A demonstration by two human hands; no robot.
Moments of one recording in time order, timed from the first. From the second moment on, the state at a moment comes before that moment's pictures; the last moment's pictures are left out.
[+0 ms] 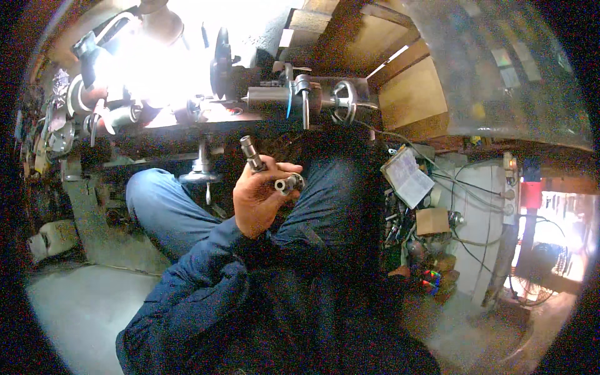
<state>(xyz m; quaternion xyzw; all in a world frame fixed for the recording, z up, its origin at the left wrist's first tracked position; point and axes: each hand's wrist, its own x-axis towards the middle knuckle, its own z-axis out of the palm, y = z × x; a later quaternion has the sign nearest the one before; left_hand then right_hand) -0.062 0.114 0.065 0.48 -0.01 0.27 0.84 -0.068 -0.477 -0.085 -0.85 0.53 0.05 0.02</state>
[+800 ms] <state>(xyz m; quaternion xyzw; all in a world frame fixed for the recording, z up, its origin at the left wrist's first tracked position) -0.042 0.040 0.012 0.57 -0.01 -0.07 0.82 -0.099 -0.483 -0.128 -0.65 0.69 -0.22 0.25</state>
